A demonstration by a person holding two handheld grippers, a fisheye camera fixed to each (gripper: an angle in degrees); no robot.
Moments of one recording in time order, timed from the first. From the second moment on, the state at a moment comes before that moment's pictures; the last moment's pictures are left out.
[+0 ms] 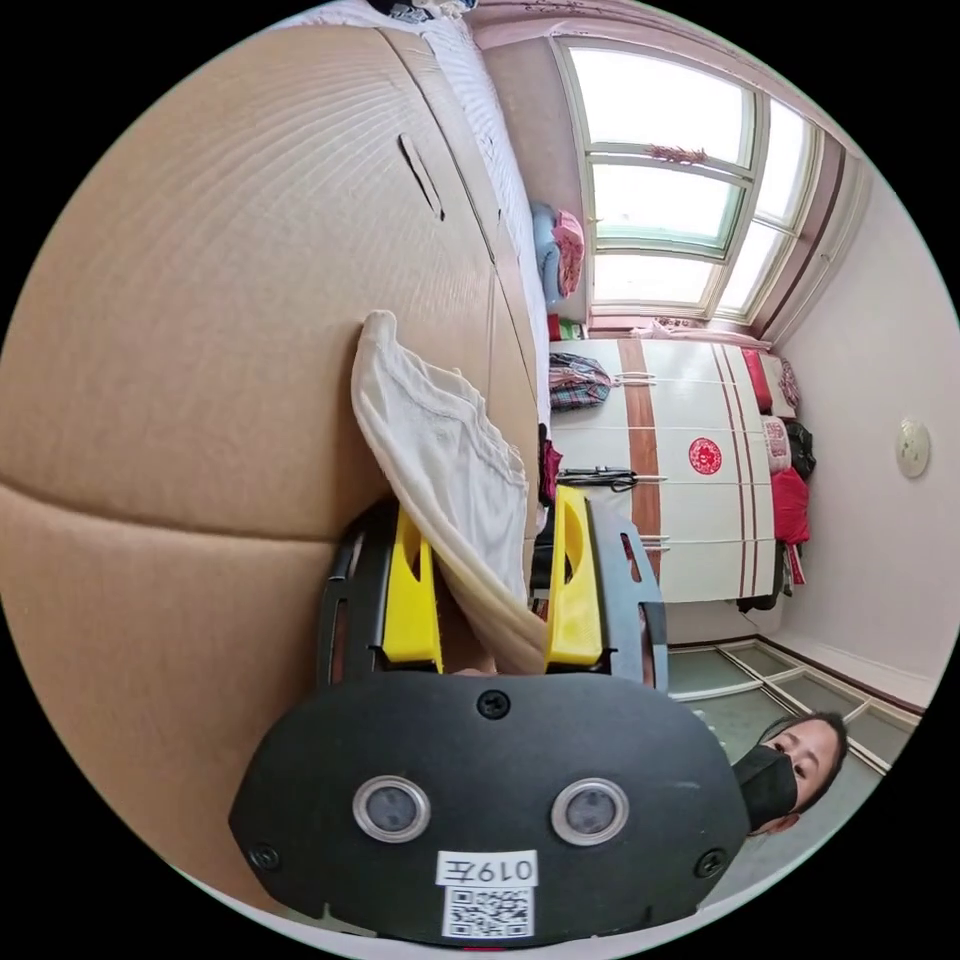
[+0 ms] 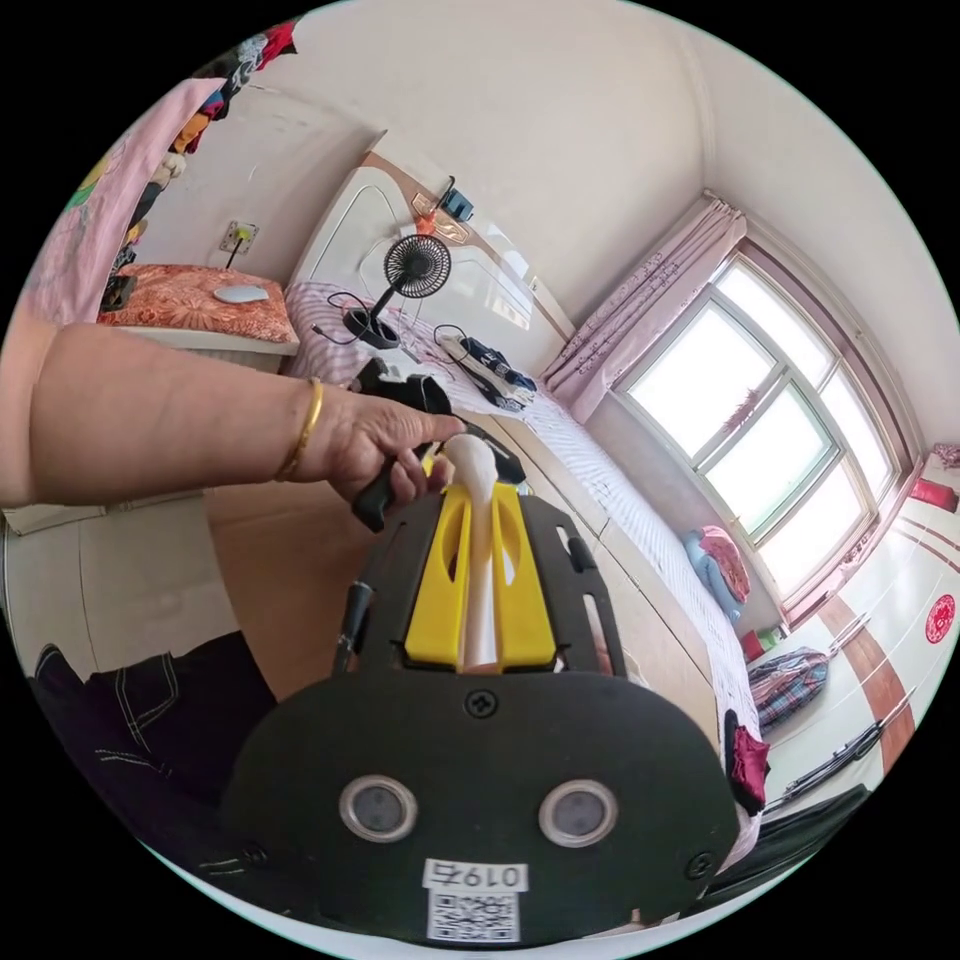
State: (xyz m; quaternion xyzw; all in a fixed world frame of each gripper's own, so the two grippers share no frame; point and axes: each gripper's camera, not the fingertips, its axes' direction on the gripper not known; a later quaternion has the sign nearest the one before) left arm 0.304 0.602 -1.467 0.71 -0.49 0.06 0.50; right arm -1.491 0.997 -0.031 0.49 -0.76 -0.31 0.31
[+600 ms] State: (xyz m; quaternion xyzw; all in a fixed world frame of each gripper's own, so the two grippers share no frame) left arm 0.336 0.455 -1.588 0.66 -0.61 -0.03 0.43; right arm -1.579 0.987 0.059 0.45 -0.79 -0.30 0.29
